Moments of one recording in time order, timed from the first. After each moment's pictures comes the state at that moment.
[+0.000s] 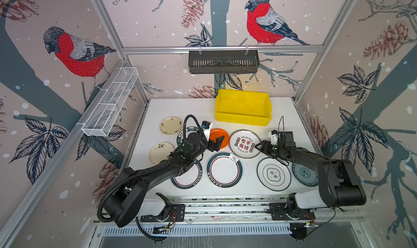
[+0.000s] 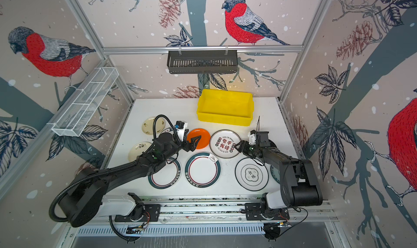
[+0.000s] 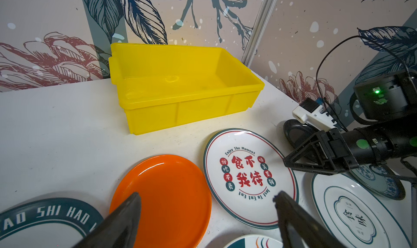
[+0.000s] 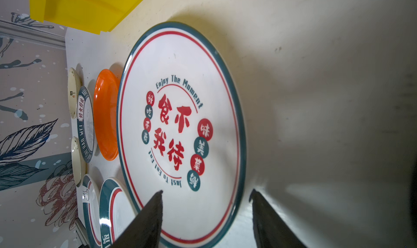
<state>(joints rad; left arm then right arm) -0.65 1.33 0.59 0.50 0.08 -0.21 0.07 1.45 0.56 -0.04 -0.57 0.50</state>
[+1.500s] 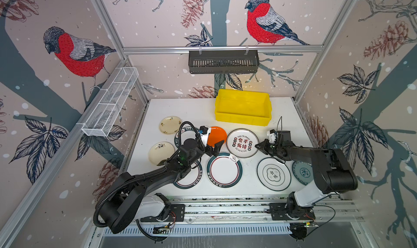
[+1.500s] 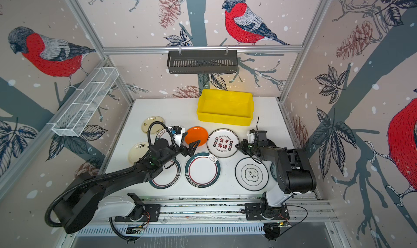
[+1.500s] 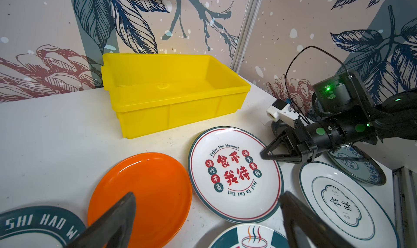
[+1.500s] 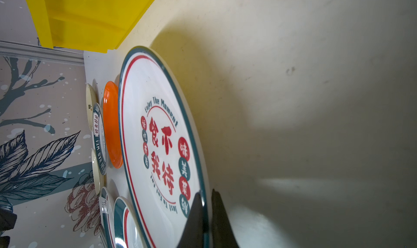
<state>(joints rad) -0.66 1.26 0.46 0.63 0.12 -0.18 0.07 1.58 0.57 0.12 -0.61 0.60</state>
